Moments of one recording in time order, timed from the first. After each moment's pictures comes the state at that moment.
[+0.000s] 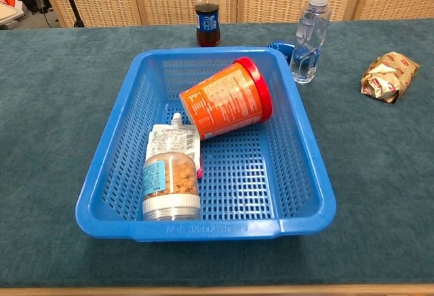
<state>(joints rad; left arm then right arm) -0.74 -0.98 0.10 -2.19 1.14 1.55 0.61 0.08 -1.10 0.04 -1.58 -1.48 1.42 0.04</state>
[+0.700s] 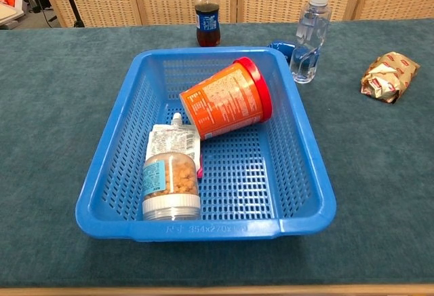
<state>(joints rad) -0.45 -0.95 0.13 -2.09 1.41 1.68 0.52 0.02 -0.99 0.05 -1.78 -1.75 1.71 -0.24</state>
